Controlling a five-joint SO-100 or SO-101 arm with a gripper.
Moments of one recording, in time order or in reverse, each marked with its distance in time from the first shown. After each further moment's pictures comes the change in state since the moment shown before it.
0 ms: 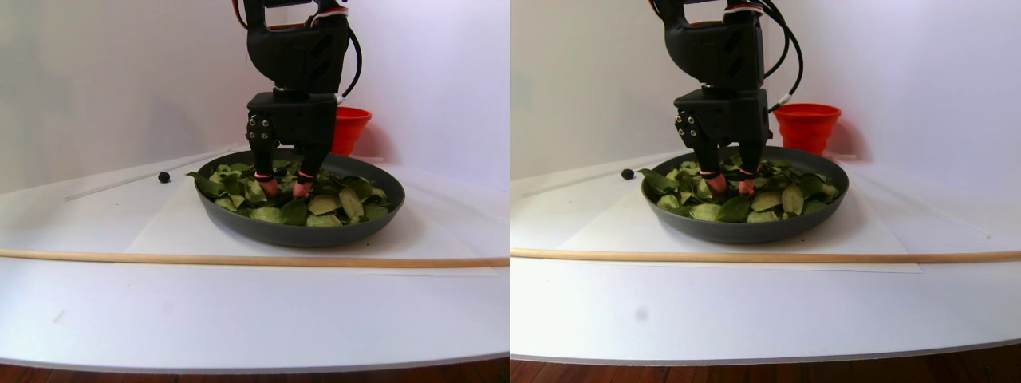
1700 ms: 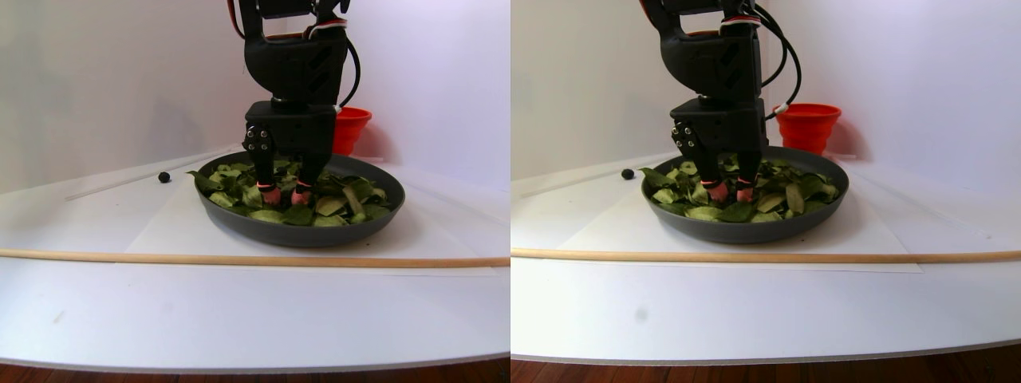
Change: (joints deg) arm 0.0 -2.8 1.1 -4.2 -2.4
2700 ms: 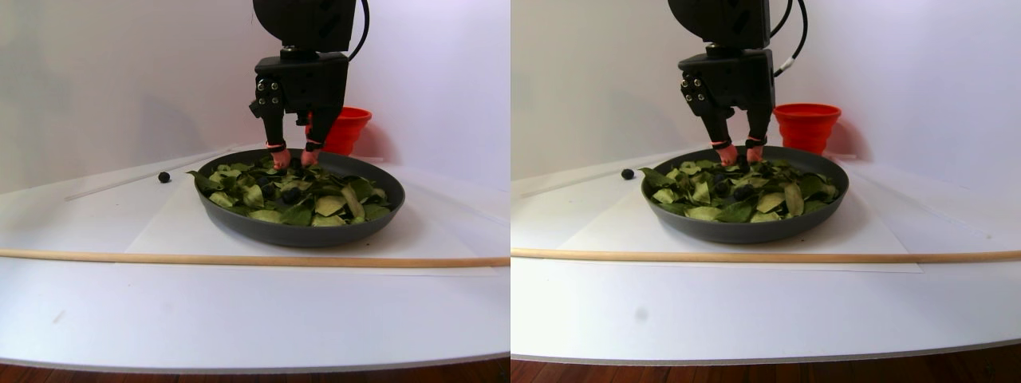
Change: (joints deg) arm 2.2 16.1 3.3 9.0 -2.7
